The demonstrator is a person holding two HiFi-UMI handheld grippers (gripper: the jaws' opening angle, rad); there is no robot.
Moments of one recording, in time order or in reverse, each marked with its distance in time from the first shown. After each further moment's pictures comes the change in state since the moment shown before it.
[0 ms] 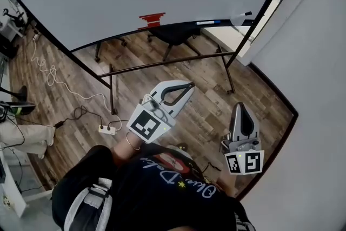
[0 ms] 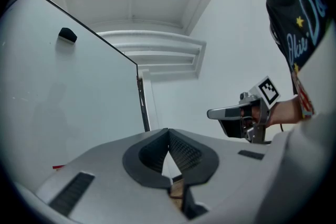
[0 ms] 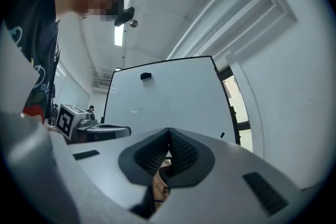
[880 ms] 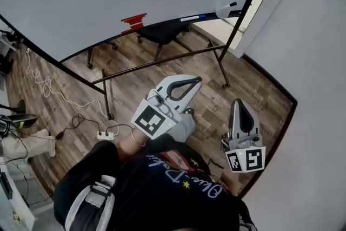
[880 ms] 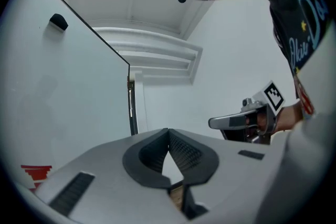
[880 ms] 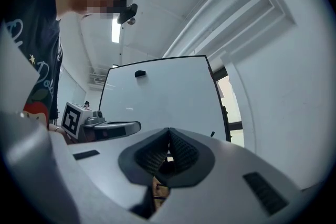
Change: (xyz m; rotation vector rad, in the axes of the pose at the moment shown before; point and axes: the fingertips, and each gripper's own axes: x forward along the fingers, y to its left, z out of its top) left arm 0.066 -0.025 0.001 -0.040 -0.065 -0.094; right arm -0.009 -0.040 -0.010 -0.014 0.031 -0.034
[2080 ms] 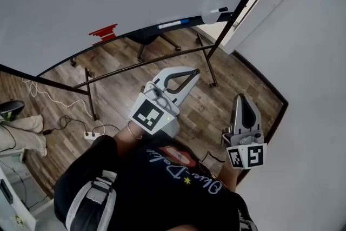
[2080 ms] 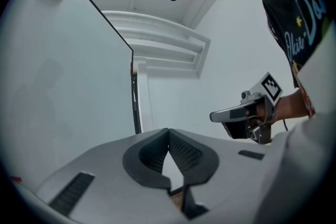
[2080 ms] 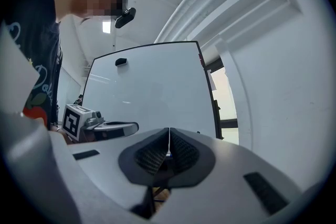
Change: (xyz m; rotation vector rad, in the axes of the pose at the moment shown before) left arm 0.145 0.090 -0.046 0.038 0.013 -0.010; right arm 0.109 -0.136 -0.018 -0.012 0.072 -0.030
